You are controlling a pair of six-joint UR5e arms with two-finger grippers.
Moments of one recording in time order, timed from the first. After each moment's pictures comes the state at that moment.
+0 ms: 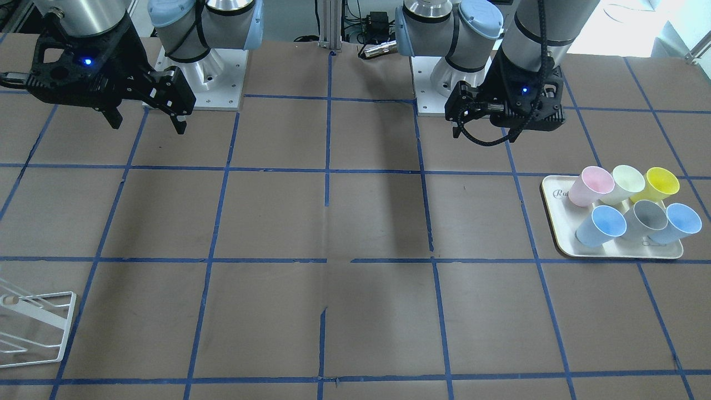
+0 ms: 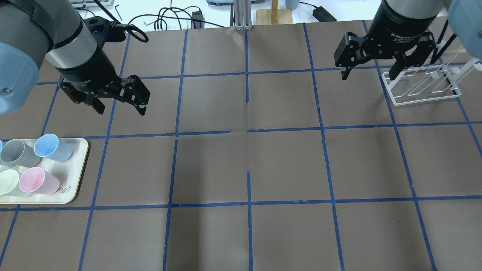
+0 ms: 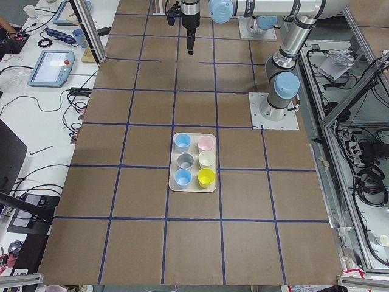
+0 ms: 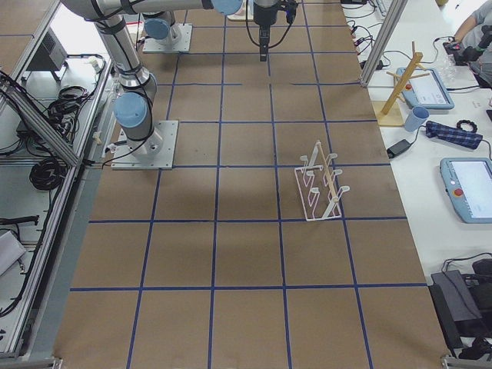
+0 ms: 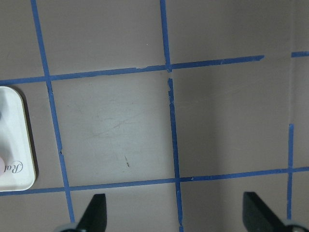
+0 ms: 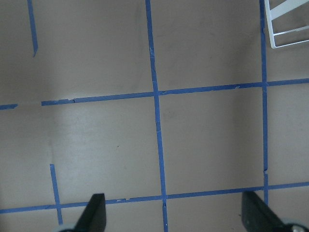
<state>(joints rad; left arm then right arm) -1.54 -1.52 -1.64 -1.60 1.58 0.10 1.56 -1.59 1.52 -1.52 -1.58 0.06</state>
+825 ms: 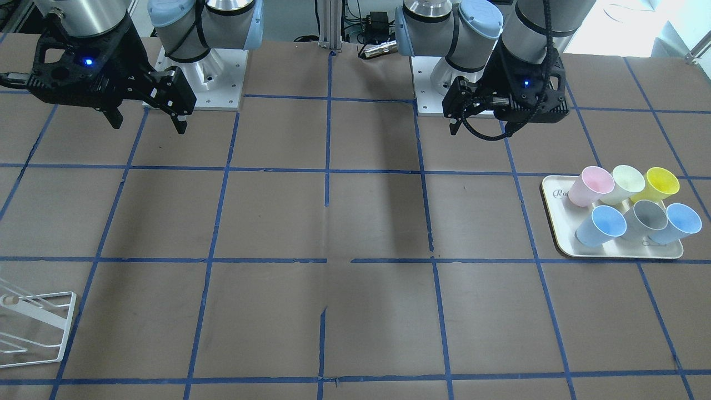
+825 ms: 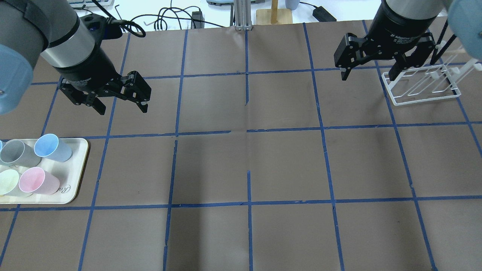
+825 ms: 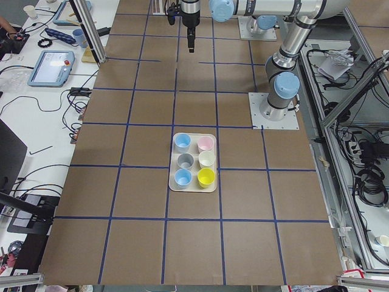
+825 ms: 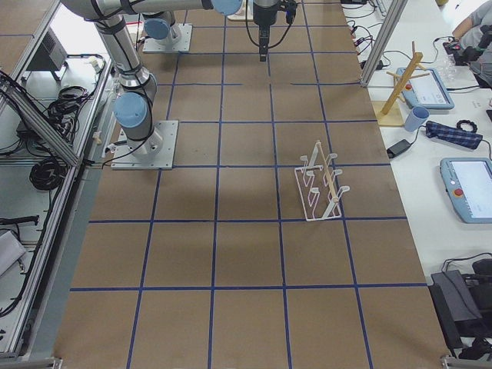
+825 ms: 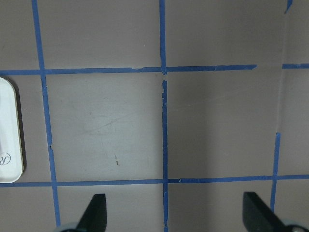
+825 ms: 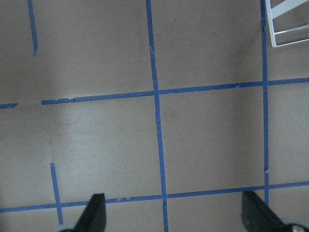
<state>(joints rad) -1.54 -1.50 -1.64 -1.60 1.55 0.03 1.56 -1.59 1.52 -1.52 -1.58 0.06</state>
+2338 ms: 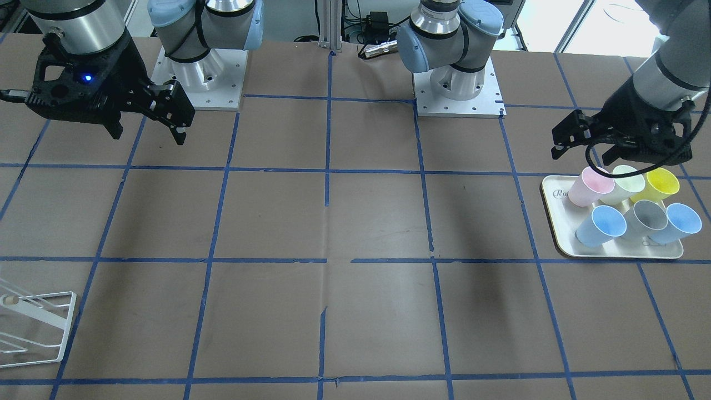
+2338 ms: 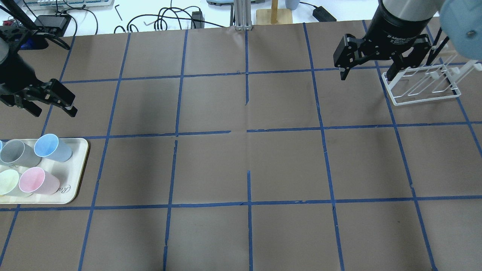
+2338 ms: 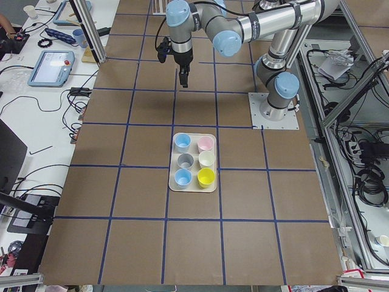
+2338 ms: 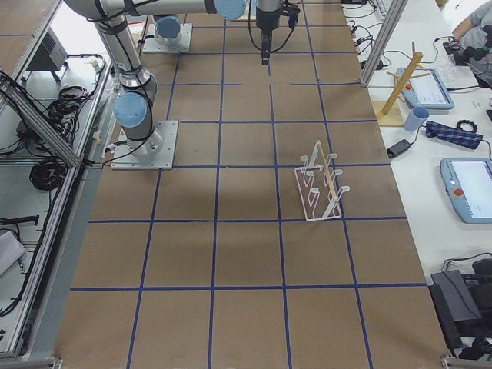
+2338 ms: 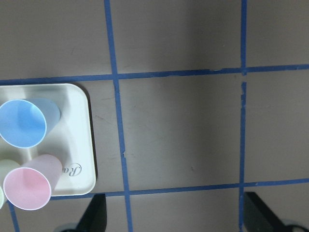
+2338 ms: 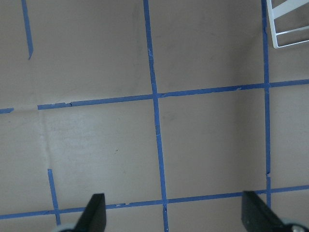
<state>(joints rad) -1.14 -1.58 -1.66 -1.57 1.57 0.55 1.55 -1.57 1.53 -1.55 -1.58 0.07</state>
